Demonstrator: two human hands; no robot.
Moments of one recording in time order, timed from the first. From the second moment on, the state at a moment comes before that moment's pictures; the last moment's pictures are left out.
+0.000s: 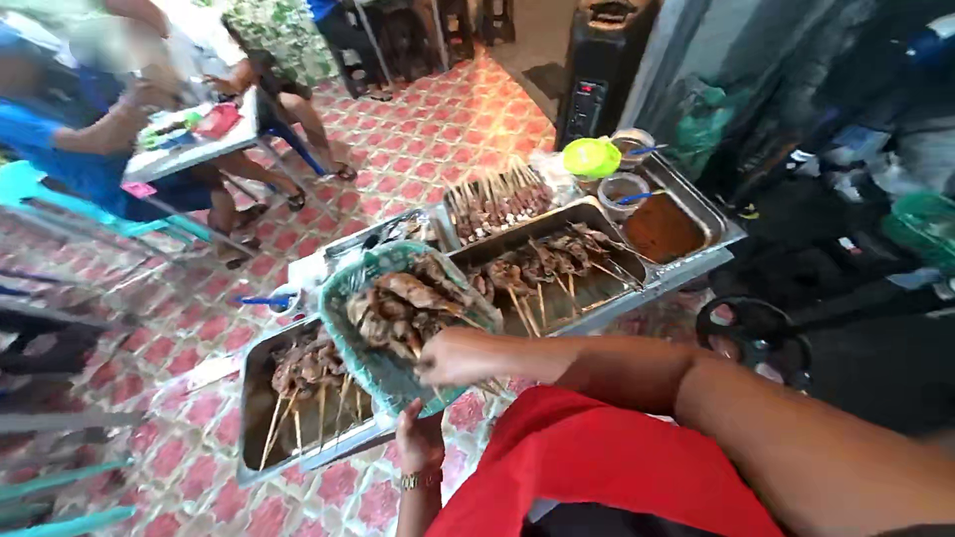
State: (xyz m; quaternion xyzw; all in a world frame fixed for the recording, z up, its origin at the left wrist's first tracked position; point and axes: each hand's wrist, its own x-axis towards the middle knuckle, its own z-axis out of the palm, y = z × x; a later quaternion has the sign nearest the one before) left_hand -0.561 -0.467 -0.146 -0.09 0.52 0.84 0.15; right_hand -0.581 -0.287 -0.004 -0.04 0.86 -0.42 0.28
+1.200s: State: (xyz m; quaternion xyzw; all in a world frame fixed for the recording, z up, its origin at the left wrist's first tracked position) left_hand -0.564 -0.506 -0.193 -0.17 0.52 0.81 0.20; right_hand -0.573 -0.269 -0.098 0.09 0.66 -0.69 0.29
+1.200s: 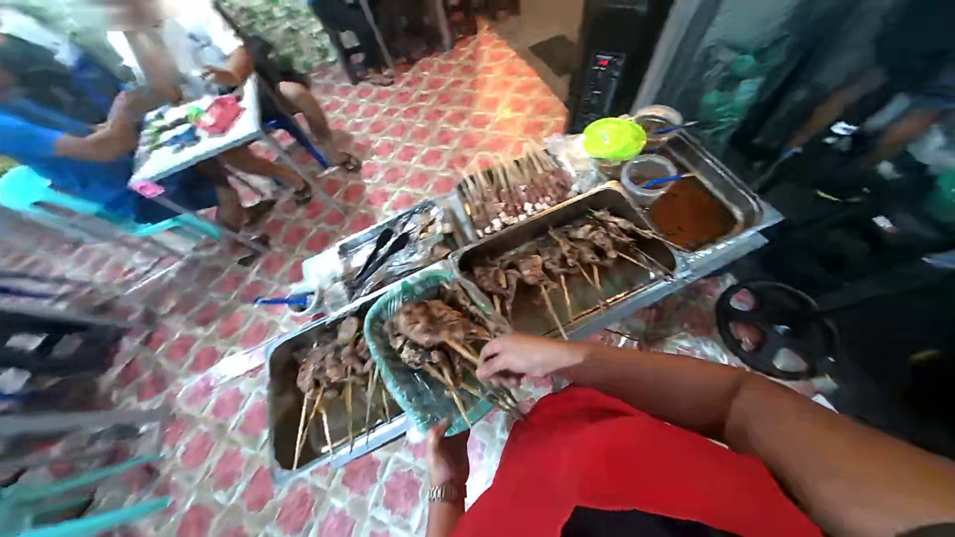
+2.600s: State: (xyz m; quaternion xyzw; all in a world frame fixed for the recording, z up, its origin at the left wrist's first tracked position) left_hand -0.559 -0.512 -0.224 -0.19 0.48 0.82 0.24; right_hand -0.608 -0.257 -0.114 0.20 0.61 -0.69 0.32
